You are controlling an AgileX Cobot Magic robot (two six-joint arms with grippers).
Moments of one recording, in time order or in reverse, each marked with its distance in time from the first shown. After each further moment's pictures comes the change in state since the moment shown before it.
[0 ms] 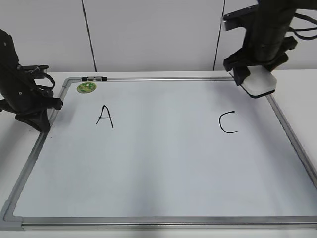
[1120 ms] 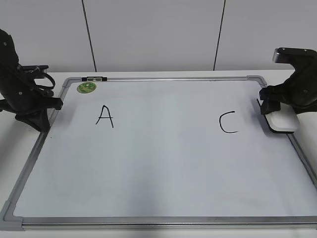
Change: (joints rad) left arm 0.000 0.000 0.000 0.000 0.000 0.000; right arm -0.241 -0.107 0.490 0.374 -0.493 -0.167
